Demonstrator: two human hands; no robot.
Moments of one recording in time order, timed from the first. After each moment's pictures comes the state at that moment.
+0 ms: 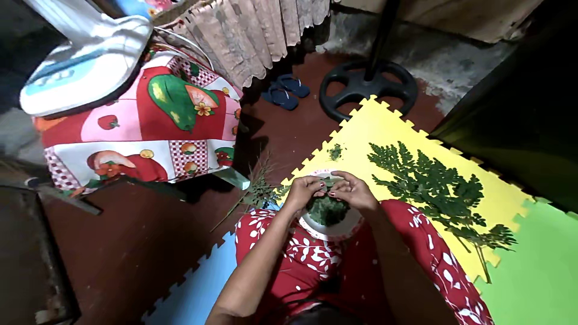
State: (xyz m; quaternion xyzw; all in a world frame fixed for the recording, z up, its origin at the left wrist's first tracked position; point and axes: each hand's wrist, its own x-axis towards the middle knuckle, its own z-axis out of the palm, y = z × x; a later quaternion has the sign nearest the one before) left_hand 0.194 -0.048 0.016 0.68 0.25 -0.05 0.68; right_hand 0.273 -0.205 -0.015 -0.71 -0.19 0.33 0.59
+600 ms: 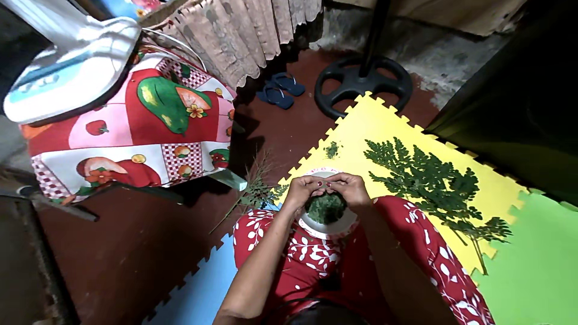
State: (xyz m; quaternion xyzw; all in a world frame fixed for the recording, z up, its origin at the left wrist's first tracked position) left_hand 0.199 -0.053 0.008 0.65 0.27 -0.04 0.71; right_hand 0.268 -0.193 -0.017 -0.69 -0.10 0.29 0.66
